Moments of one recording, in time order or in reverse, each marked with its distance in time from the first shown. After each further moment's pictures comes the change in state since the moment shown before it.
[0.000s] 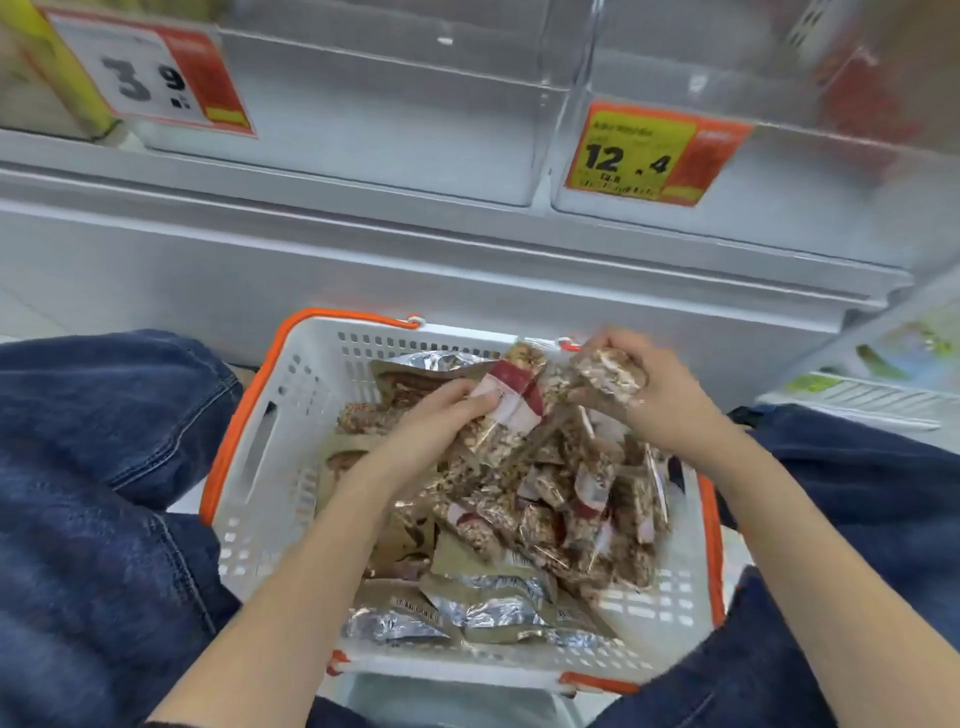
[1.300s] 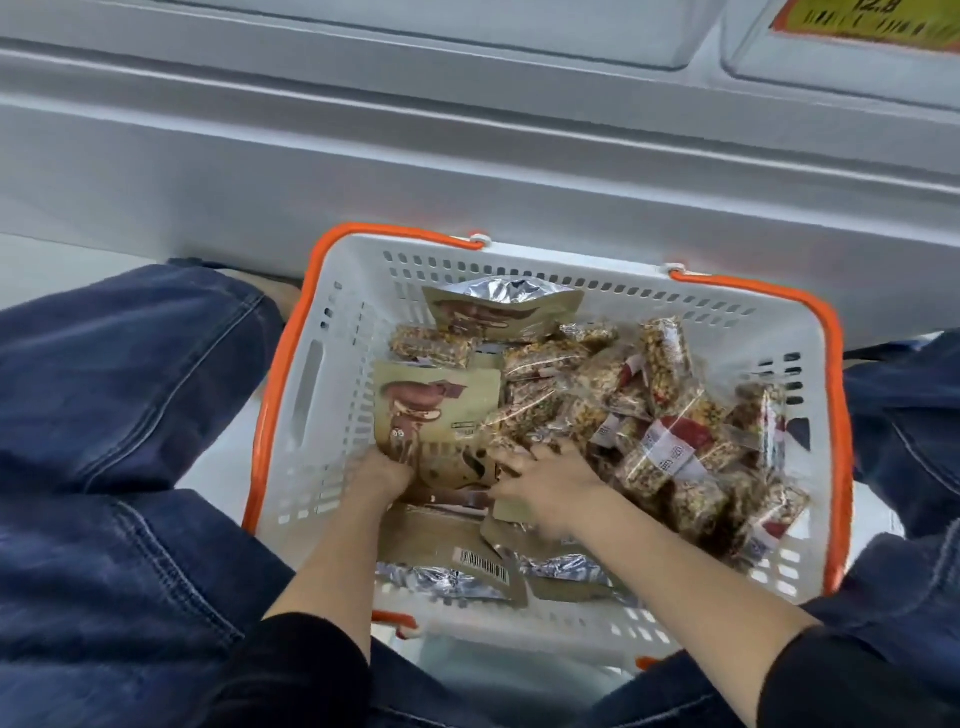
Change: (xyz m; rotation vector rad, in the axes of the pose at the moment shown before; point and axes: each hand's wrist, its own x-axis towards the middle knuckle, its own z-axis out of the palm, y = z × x) left_hand 0.028 -0.221 -0.107 0.541 0.470 -0.783; right_hand -0.007 0.060 0.201 -0.863 -1.131 -0.076
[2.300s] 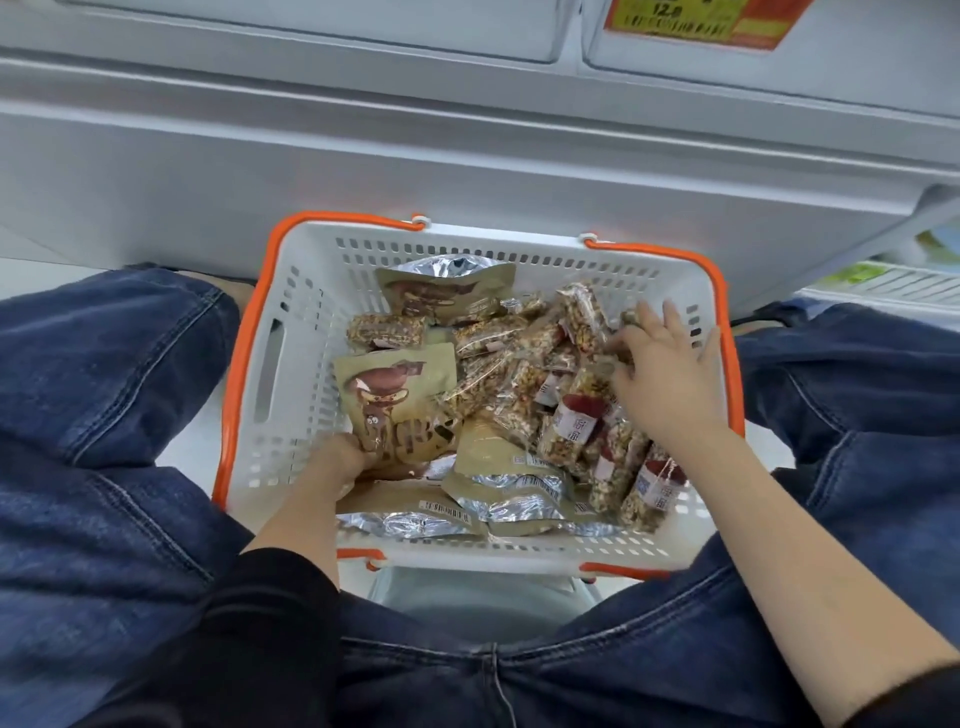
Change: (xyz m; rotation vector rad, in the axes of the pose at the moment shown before) left_hand -0.042 0.006 -0.022 0.110 -0.086 0.222; right_hand -0.132 0.063 -0.003 0.404 0.758 0.722
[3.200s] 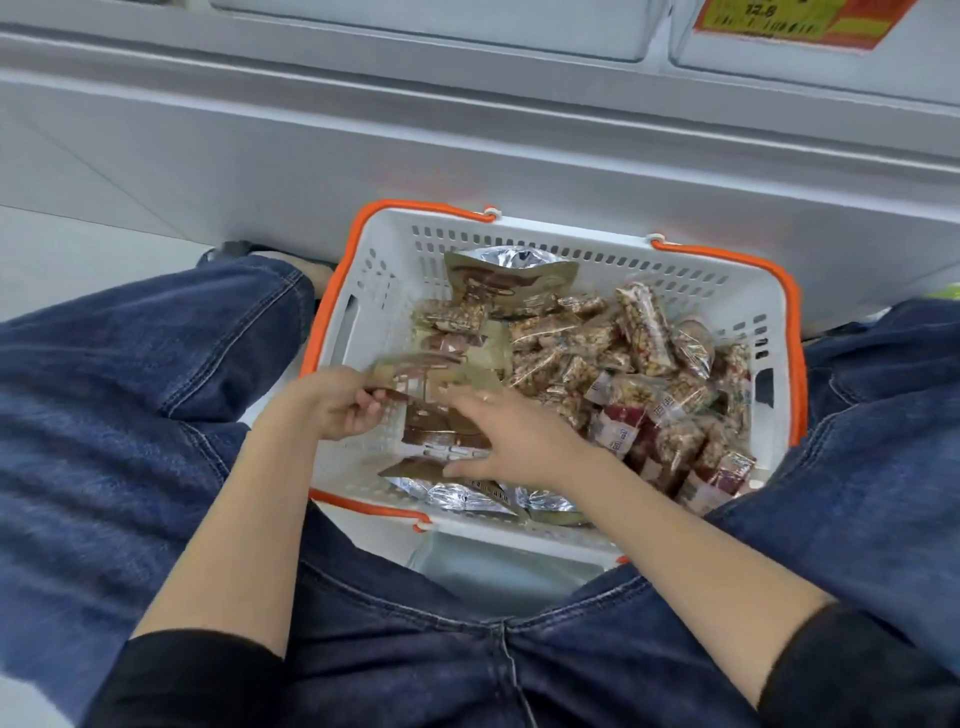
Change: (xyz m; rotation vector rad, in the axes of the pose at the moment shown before) left_hand -0.095 0.032 -0.098 -0.965 -0.278 -0.220; right_hand -0.036 -0.132 0.041 0.174 -0.393 -0.766
